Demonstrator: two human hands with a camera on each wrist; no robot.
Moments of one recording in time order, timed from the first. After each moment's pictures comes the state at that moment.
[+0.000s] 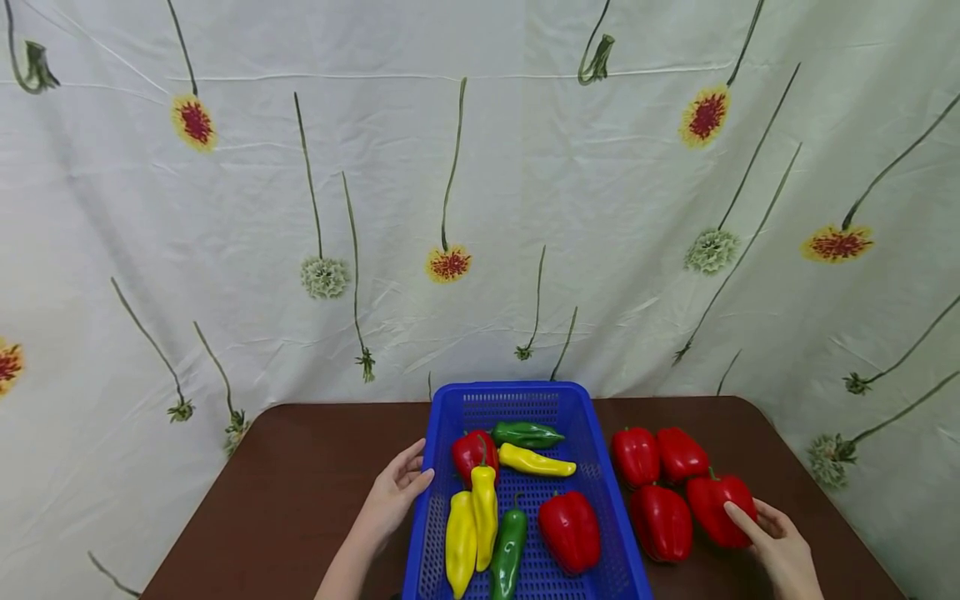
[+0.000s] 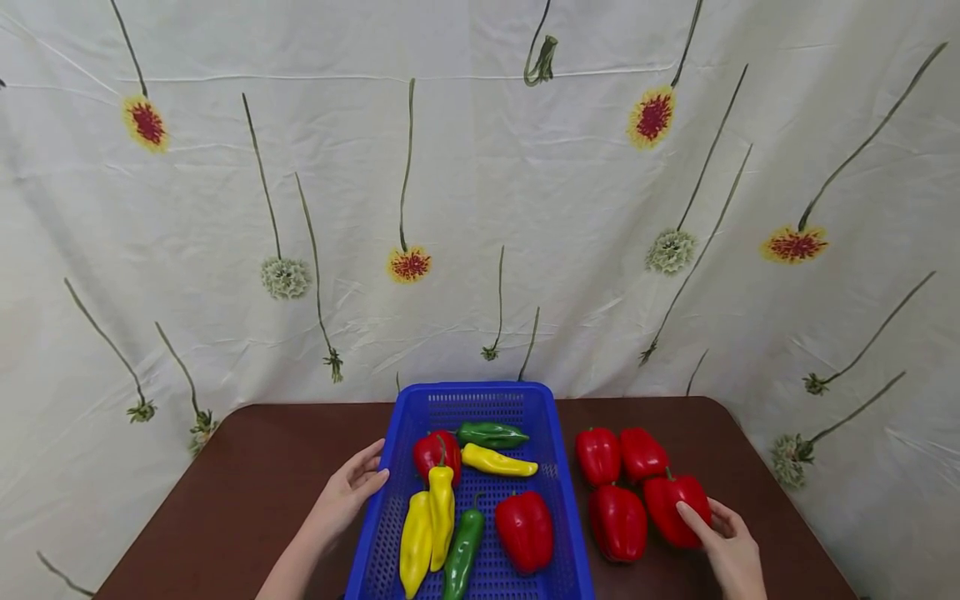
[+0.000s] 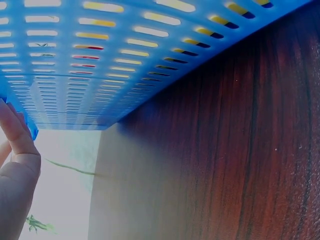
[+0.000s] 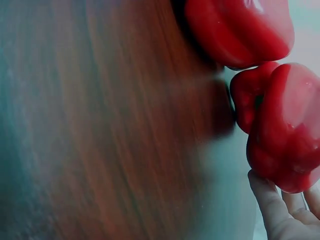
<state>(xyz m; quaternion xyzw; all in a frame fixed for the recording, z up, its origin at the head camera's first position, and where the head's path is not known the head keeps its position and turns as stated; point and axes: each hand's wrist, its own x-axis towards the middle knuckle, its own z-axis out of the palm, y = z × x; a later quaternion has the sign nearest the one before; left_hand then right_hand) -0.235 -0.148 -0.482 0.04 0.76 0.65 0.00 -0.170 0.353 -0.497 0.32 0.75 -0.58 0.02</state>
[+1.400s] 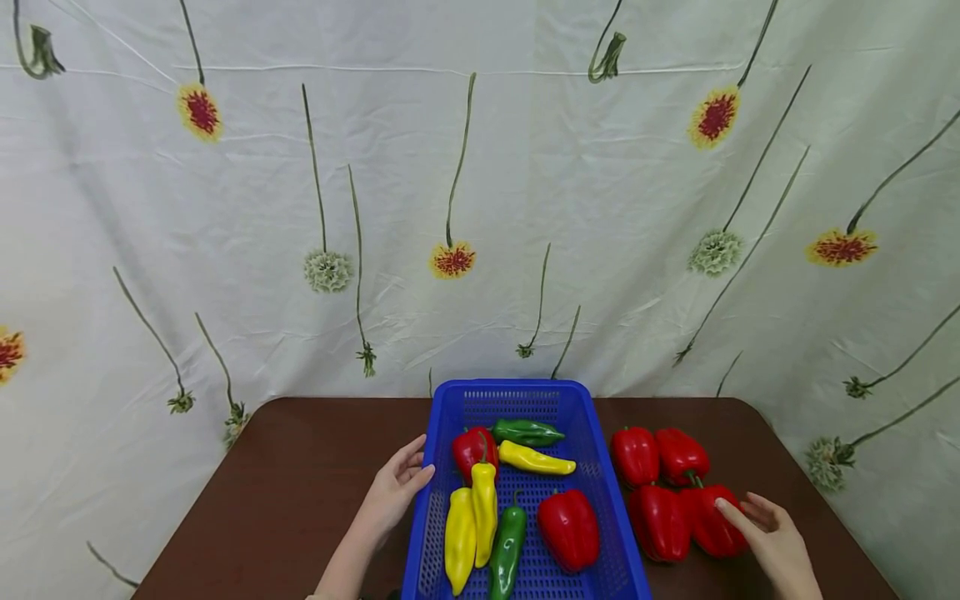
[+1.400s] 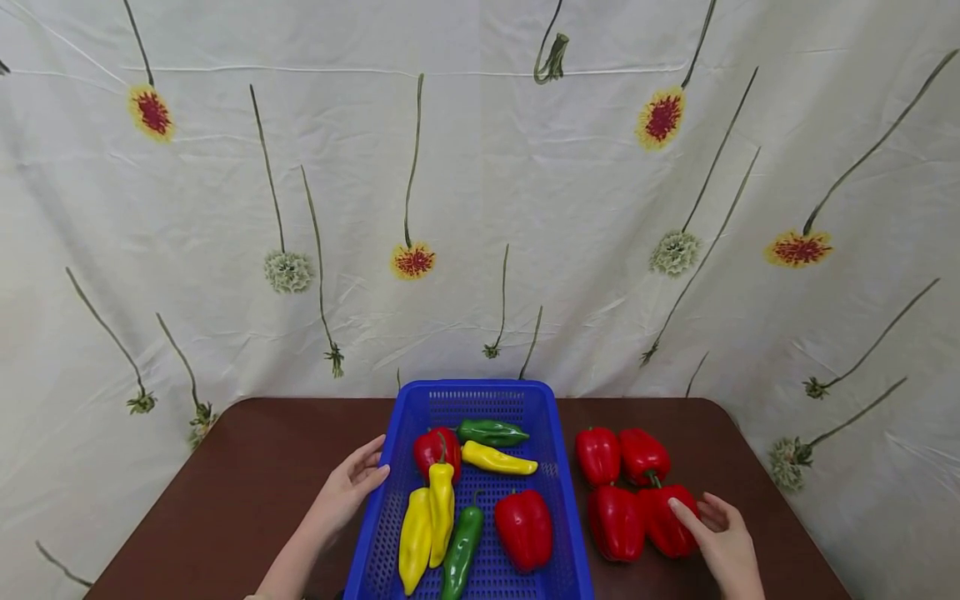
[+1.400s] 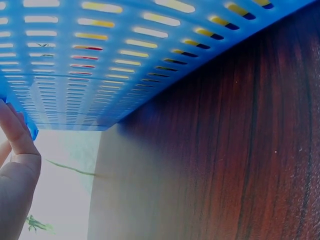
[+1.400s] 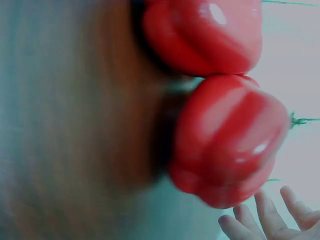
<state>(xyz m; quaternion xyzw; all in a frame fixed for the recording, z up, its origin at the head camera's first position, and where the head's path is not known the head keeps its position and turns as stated) -0.233 -0.146 -0.479 0.00 0.76 0.65 0.02 -0.170 0.342 -0.482 0.28 0.81 -0.50 0.05</state>
